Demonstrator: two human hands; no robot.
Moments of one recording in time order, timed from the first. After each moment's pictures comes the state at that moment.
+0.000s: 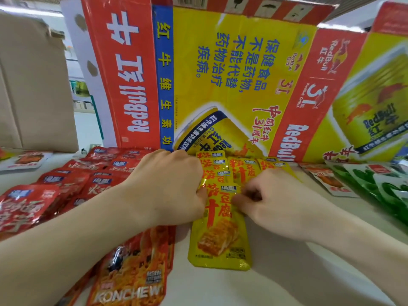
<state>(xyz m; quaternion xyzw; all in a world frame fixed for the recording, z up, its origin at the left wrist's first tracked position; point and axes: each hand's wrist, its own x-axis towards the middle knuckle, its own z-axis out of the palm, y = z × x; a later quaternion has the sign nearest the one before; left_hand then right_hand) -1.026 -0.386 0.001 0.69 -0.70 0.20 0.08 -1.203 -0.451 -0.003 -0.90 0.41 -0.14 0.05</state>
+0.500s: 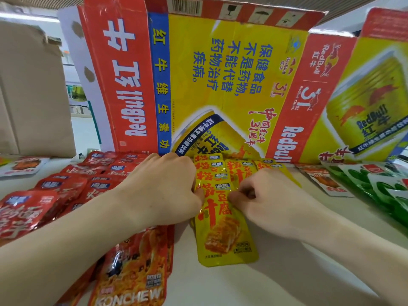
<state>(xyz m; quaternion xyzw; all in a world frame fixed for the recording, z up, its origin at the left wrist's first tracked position) -1.019 -0.390 0.000 0.69 -0.70 0.12 0.15 -1.200 -0.454 -0.006 -0.89 0.43 -0.17 0.07</state>
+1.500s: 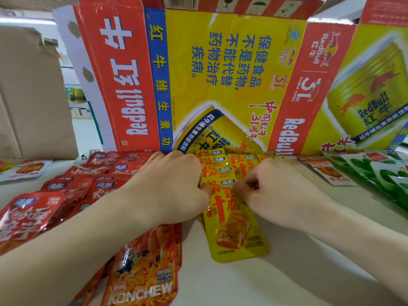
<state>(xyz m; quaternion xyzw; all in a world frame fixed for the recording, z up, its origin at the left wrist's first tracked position) -1.025 -0.384 0.003 0.69 -0.70 0.12 0.14 -1.197 -0.455 -0.010 -0.87 0.44 -0.21 0.03</state>
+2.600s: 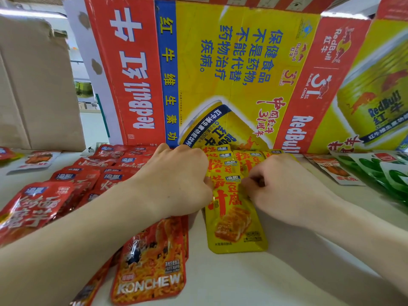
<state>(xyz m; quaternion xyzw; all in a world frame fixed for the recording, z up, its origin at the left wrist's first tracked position) -1.020 -0.388 -0.002 0.68 -0.71 0.14 0.13 -1.197 -0.460 -0.014 -0.89 0.40 -0.22 -0.01</state>
